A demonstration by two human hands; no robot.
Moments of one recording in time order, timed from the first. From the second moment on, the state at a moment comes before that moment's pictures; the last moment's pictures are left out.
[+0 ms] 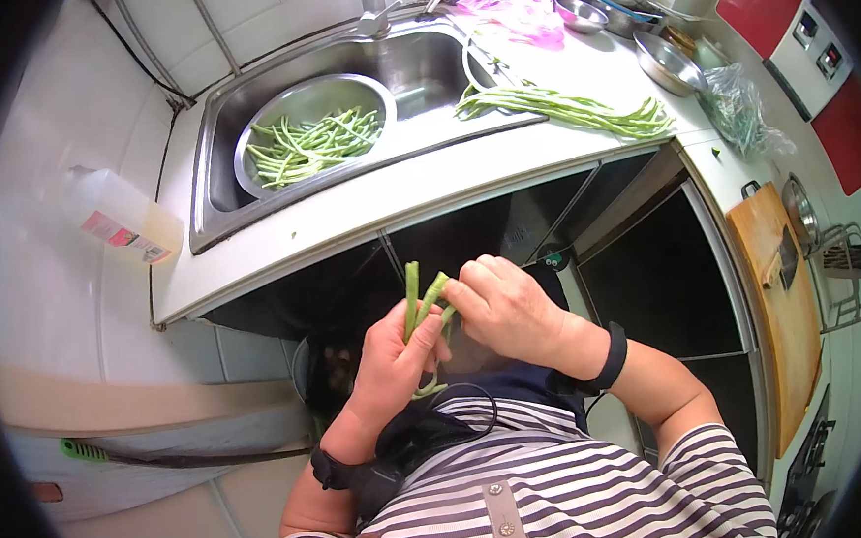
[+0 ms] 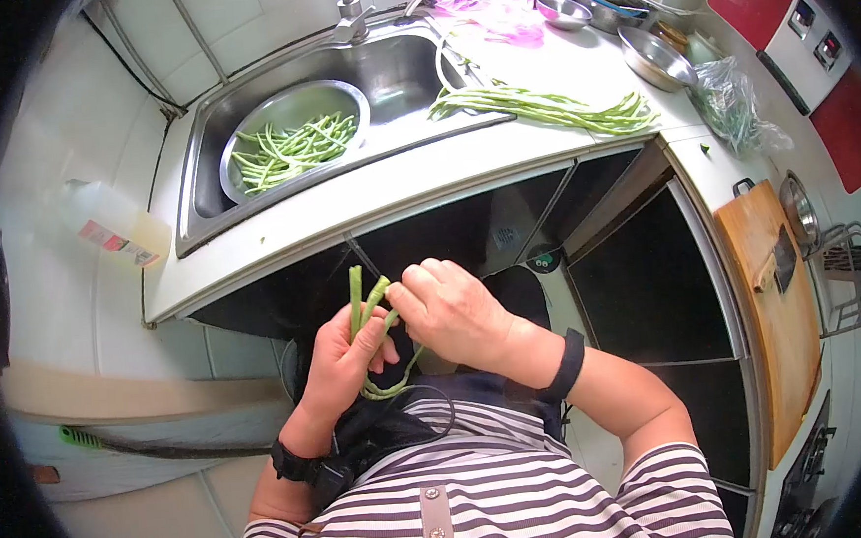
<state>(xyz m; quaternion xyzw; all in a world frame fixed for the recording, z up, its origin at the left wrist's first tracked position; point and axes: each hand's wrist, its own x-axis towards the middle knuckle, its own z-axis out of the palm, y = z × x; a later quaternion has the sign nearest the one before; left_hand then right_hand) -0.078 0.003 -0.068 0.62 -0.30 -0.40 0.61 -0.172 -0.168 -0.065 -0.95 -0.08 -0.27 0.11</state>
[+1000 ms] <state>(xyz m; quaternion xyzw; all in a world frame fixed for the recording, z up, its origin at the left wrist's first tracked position) -0.017 0.014 -0.051 0.33 -0.03 -0.25 0.91 -0.154 -0.143 -0.119 -0.87 -0.06 -0.04 0.49</state>
